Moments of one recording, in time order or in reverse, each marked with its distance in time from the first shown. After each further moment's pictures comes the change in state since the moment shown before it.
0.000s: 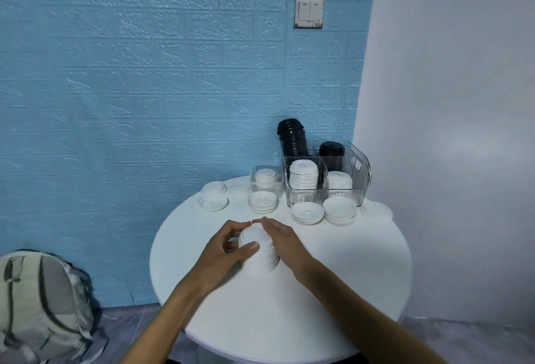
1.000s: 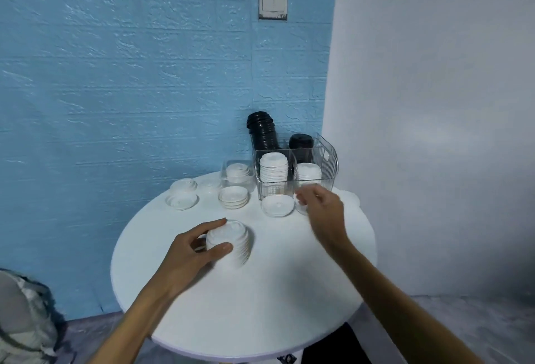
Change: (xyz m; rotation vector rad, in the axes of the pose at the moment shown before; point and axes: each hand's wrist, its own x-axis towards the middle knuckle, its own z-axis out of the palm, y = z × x) left_hand 0.002 -0.001 0.004 0.097 0.015 0.038; right_hand -0.025 -0.024 -0.108 -0.237 0.566 -0.310
